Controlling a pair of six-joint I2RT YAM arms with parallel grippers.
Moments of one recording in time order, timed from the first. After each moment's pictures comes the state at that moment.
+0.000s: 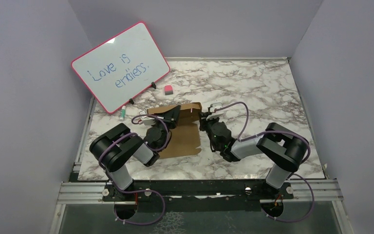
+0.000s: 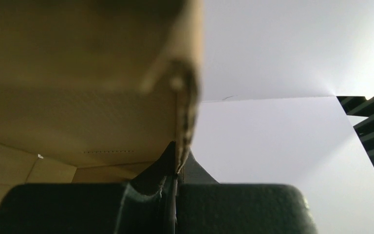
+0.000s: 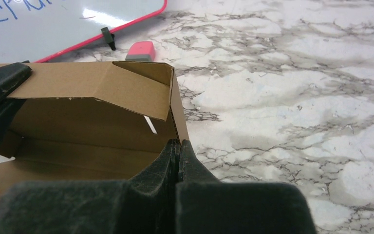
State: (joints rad) left arm -0.72 1.70 0.29 1.53 -0.47 -1.55; right arm 0.94 1.69 0.55 1.07 0.60 0.21
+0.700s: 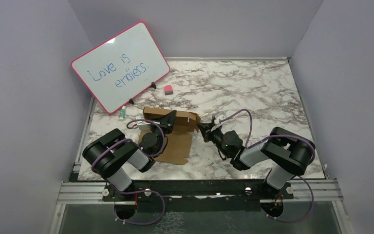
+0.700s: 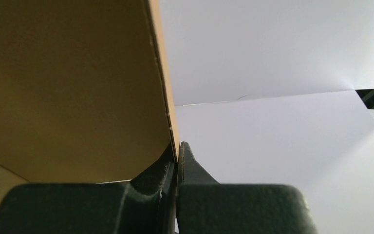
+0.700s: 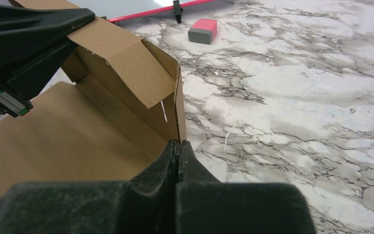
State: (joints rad) left arm -0.73 1.61 0.19 1.53 -0.52 -1.46; right arm 0.94 1.67 0.35 1.31 0.31 0.11
